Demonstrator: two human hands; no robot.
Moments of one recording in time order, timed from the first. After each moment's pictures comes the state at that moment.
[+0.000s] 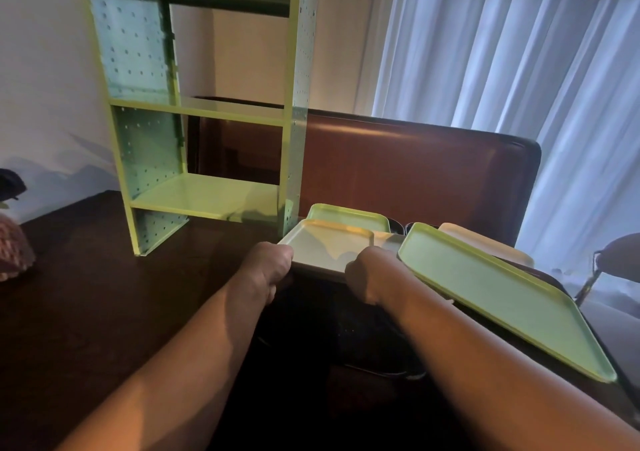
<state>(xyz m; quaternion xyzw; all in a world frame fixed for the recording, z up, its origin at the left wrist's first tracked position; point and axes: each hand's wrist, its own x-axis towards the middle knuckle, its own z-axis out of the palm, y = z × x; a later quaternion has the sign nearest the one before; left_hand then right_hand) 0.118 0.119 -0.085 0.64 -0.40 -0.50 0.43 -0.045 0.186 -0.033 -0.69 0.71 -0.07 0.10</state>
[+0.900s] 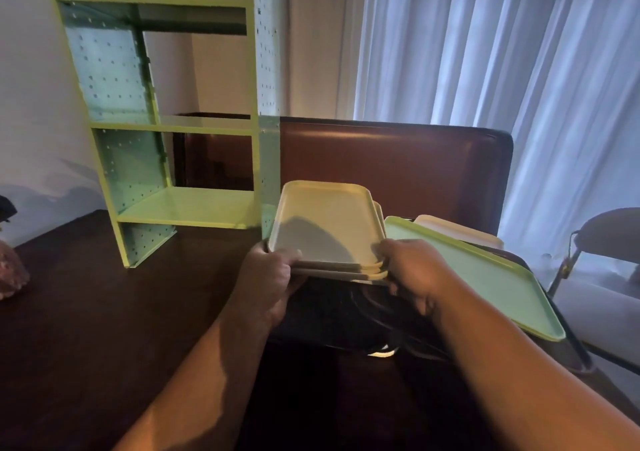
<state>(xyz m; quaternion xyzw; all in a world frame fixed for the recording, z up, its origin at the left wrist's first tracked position) 0.078 0.212 -0.058 0.40 -0.34 -0.60 0.60 -0.113 0.237 -0.029 -0.46 0.68 -0.44 0.36</state>
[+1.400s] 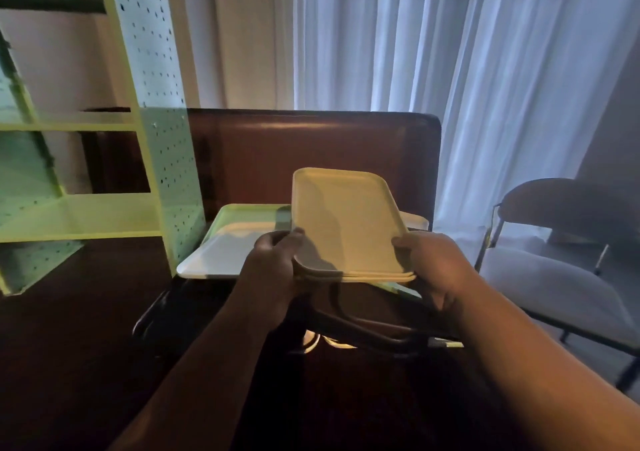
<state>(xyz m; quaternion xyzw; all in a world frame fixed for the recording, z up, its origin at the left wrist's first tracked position) -0.043 0.220 -0.056 0.38 -0.45 -0.63 0.50 -0.249 0.270 -0.035 -0.36 0.67 -0.55 0.35</state>
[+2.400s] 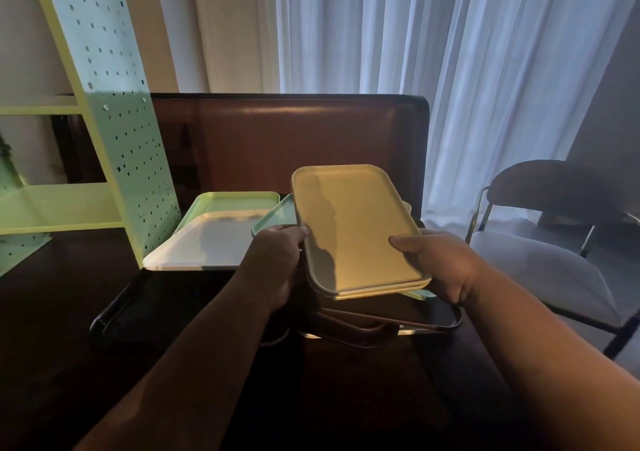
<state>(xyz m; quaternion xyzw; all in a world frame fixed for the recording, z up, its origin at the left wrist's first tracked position) -0.097 0.211 -0.058 0.44 -0.45 -0.63 0.45 -0.313 0.278 -0.052 -0.36 0.64 -0.52 0.43</state>
